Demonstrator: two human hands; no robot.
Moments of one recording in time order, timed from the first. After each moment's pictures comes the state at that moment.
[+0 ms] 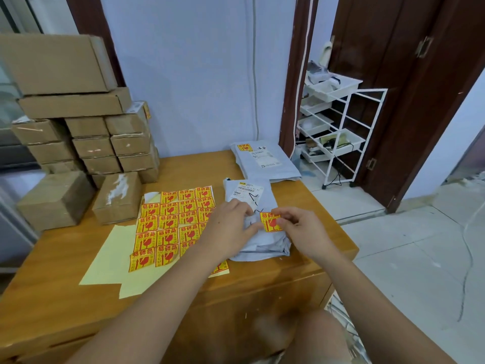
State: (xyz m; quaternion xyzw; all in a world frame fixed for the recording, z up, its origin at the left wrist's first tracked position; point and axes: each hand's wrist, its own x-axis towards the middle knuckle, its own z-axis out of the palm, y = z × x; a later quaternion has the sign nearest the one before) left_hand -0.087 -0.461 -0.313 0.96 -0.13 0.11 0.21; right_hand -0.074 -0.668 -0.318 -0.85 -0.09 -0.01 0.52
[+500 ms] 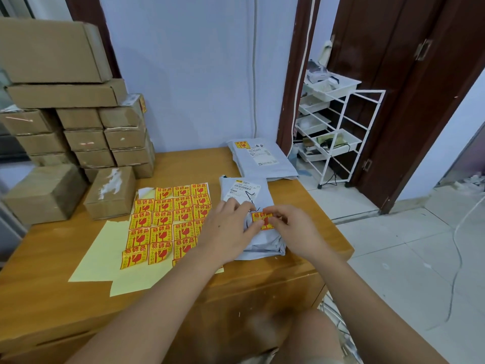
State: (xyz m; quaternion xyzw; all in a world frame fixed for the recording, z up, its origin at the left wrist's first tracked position) left_hand -0.089 -0.468 -0.327 0.97 -0.11 0.14 0.16; right_hand -0.068 -0.661 -0.317 -0.90 -0.15 -0.02 0.40
